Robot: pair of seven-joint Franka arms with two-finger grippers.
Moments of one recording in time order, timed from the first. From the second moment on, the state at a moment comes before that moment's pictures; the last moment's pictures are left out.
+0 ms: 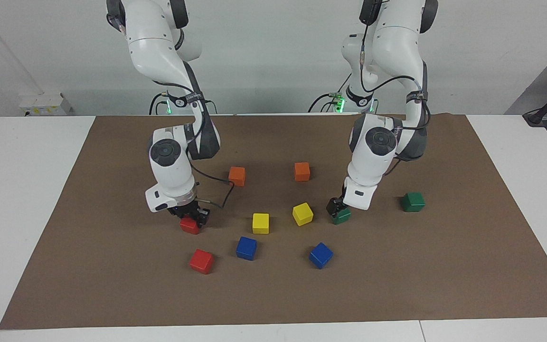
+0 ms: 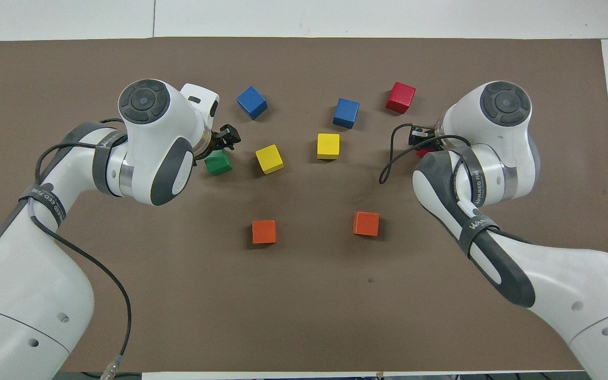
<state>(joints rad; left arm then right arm) -0.32 0.43 -0.06 -1.76 0.00 2.23 -0.71 0.21 0.38 -0.06 -1.84 -0.02 2.26 0.42</state>
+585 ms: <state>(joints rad) -0.32 0.44 -0.06 -1.84 0.00 2.33 -0.74 0.03 0.24 -0.07 -2.05 -0.02 2.41 -0.02</state>
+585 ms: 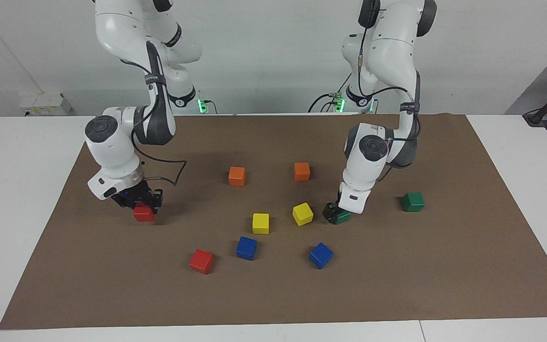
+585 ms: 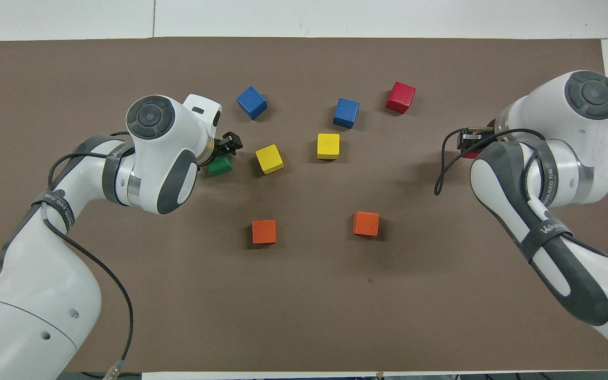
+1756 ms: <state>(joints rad) 0.03 0.26 -0.04 -1.83 0.03 1.98 0.04 -0.02 0.28 -0.06 -2.12 -0.02 2.59 -0.10</state>
